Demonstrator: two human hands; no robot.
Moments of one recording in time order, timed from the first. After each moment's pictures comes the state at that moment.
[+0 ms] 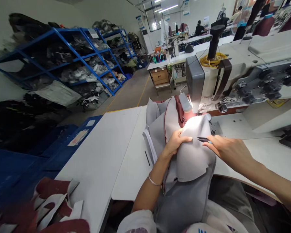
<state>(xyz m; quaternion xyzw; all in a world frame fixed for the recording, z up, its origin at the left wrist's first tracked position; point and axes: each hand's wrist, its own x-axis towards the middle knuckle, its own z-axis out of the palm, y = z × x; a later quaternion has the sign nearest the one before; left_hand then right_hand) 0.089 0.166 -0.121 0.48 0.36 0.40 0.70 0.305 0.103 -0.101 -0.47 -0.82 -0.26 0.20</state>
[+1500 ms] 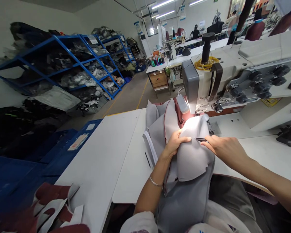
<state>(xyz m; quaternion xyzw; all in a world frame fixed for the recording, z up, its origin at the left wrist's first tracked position) 0.090 0.166 -0.125 0.49 0.36 0.39 0.70 0.302 0.104 -0.106 -0.50 -0.82 -0.22 0.17</state>
